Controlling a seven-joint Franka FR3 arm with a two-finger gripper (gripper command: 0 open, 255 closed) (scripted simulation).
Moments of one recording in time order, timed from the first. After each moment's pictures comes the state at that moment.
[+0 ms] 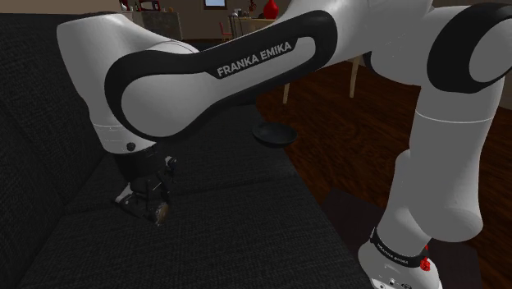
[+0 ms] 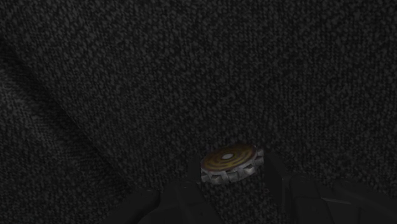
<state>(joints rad) 0.33 0.20 0.46 -1.69 -0.09 1.87 0.49</state>
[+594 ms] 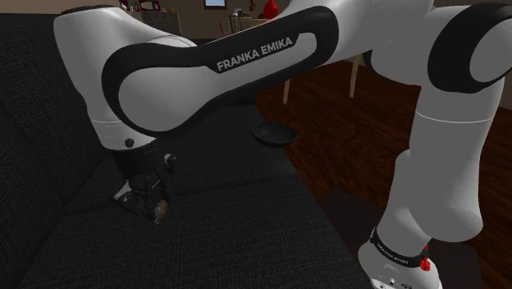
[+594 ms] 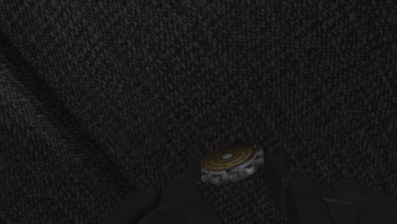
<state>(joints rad) 0.33 0.20 0.46 -1.67 -0.09 1.85 0.49</state>
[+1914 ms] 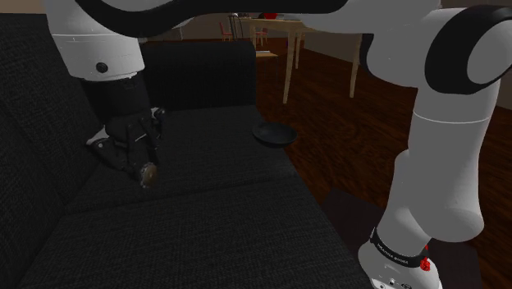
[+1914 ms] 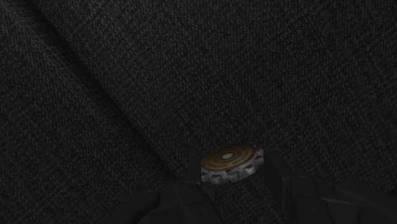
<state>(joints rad) 0.35 0.22 0.47 -1.38 -0.10 1.57 0.49</state>
